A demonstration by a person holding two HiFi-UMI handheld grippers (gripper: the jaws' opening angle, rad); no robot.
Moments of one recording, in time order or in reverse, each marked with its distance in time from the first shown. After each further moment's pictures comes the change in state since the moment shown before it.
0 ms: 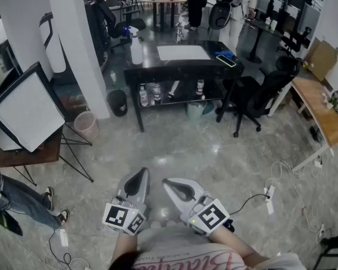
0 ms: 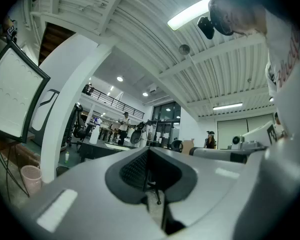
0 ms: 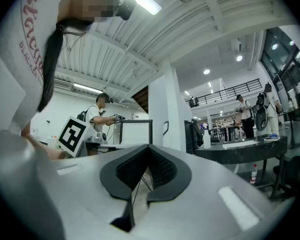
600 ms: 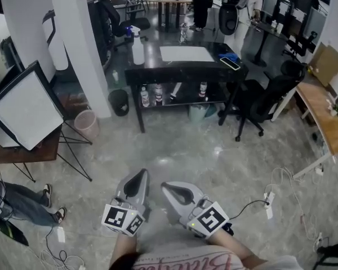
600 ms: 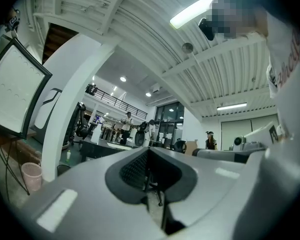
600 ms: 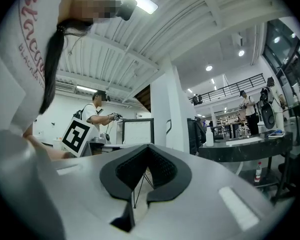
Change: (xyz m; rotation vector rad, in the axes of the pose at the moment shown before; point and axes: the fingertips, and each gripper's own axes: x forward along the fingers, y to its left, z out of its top) left arm 0.018 -0.001 -0.011 -0.012 -0.005 0.031; right arm -0.004 -0.015 -0.008 0.017 0.004 0.054
